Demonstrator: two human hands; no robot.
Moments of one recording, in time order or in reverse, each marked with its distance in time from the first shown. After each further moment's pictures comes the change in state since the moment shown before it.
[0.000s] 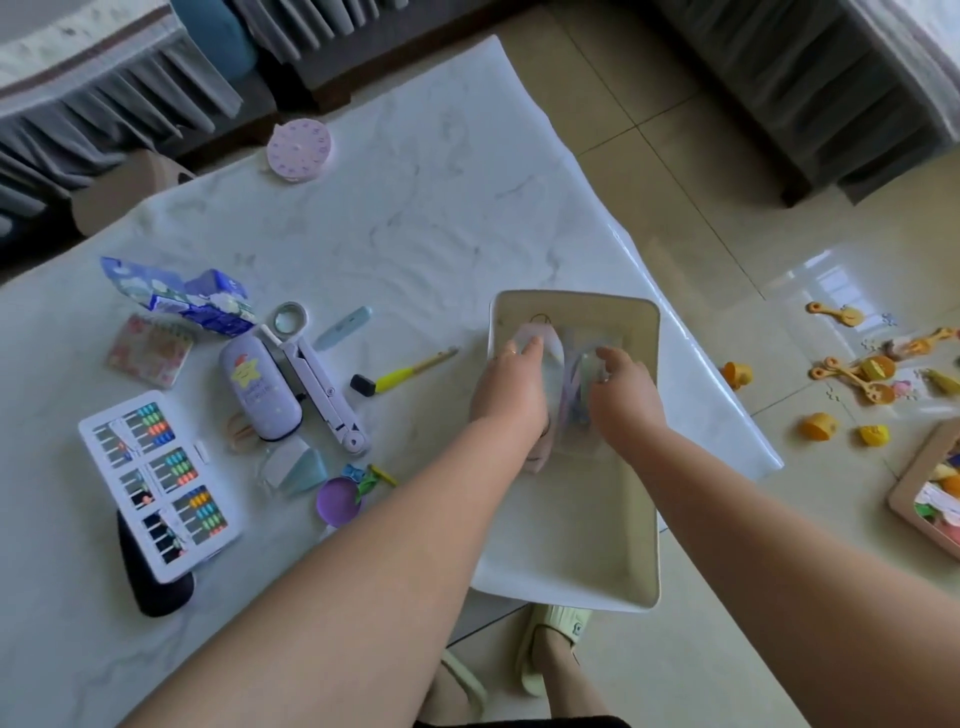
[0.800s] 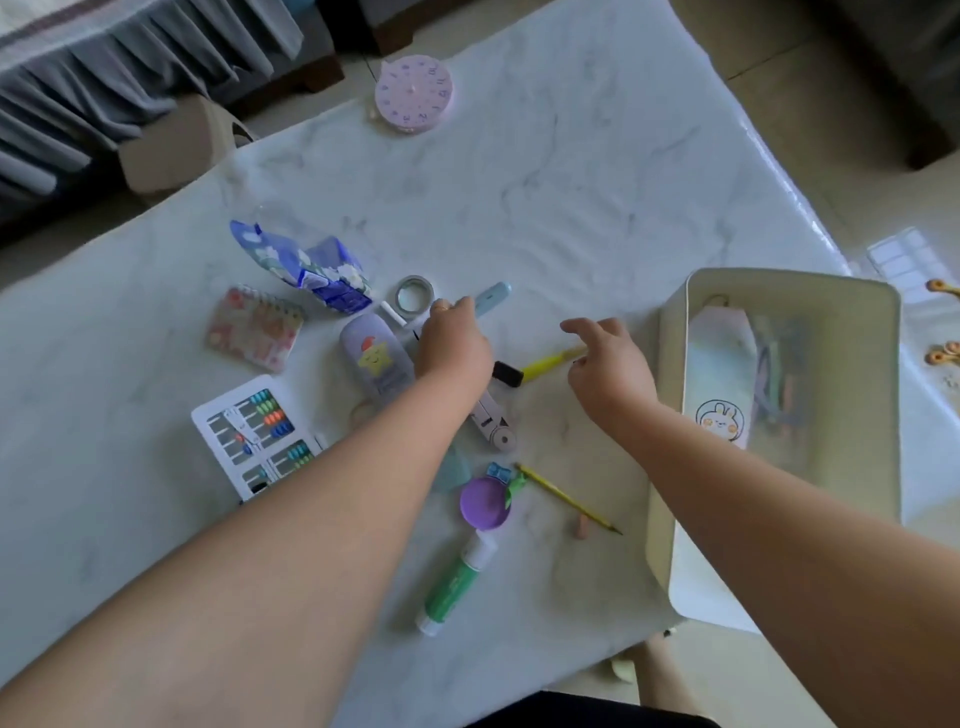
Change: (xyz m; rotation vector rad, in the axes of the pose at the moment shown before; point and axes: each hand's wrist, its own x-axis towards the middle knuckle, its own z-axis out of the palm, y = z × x) left_hand 0.047 -0.217 -0.098 0.020 0.217 -0.172; right_hand -0.015 -0.120 0.164 -0.202 -0.044 -0.283
